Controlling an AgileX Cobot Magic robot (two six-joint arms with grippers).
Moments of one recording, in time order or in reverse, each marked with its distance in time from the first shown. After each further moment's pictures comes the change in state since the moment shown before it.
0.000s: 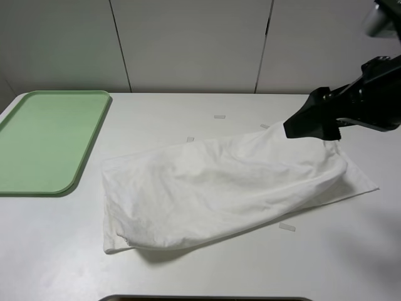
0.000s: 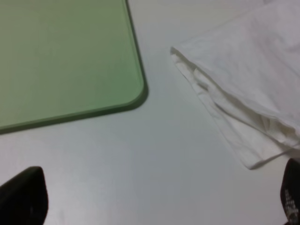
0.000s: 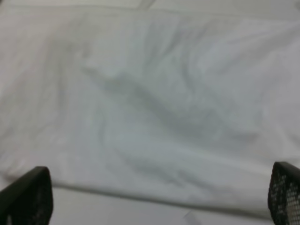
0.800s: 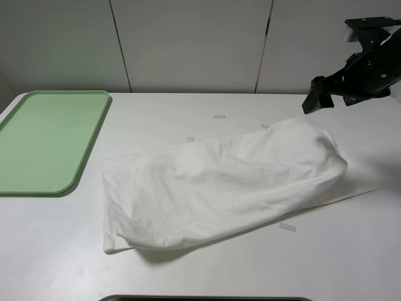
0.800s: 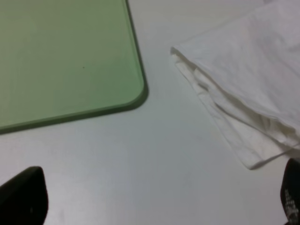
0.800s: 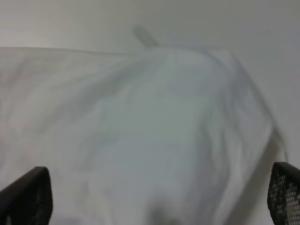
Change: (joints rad) left arm 0.000 0.000 0.000 0.000 0.000 0.000; right arm -0.282 0.548 -0.283 -0.102 -0.139 -0.174
